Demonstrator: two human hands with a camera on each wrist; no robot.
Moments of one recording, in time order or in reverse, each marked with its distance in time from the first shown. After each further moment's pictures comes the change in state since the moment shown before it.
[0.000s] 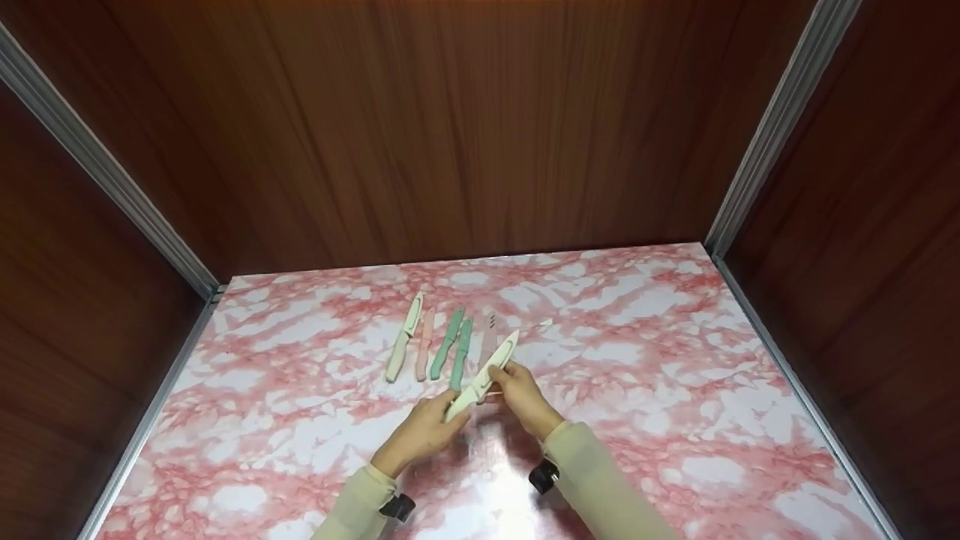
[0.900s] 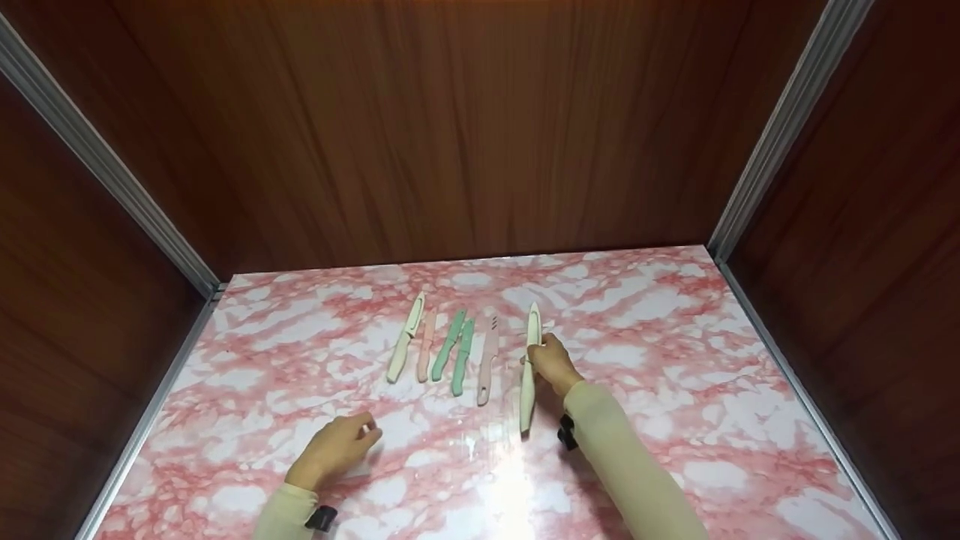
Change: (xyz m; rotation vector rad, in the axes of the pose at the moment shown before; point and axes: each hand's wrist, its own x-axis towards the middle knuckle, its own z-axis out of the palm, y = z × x) left_hand -0.061 -0.082 -0.076 0.285 -0.045 -0.176; right_hand 0.049 -0.012 -0.061 -0.311 0.183 0.124
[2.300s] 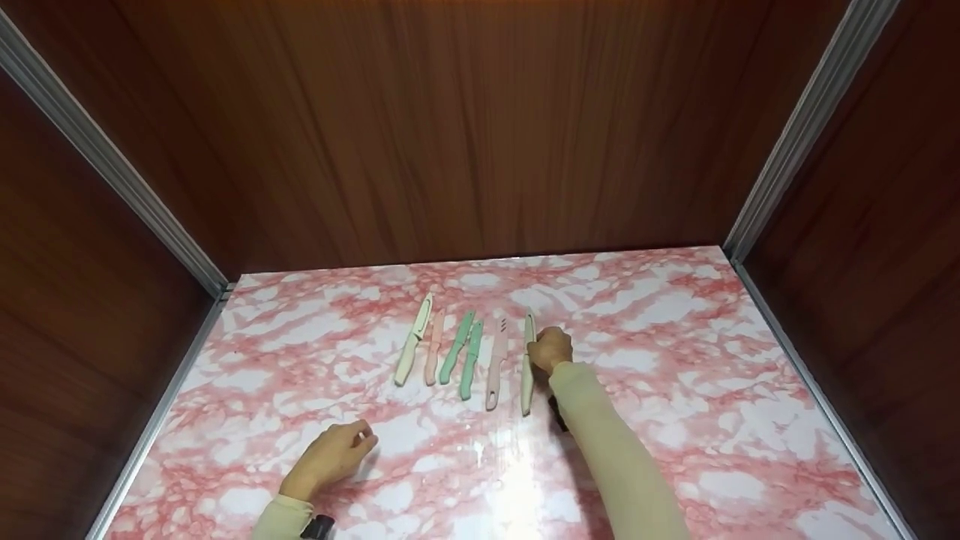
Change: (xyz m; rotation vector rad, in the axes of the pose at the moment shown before) left_hand -0.006 -0.020 -0.002 -0.031 0.000 -0.003; right_hand 0.053 0.005 0.013 -0.403 0.177 -0.098
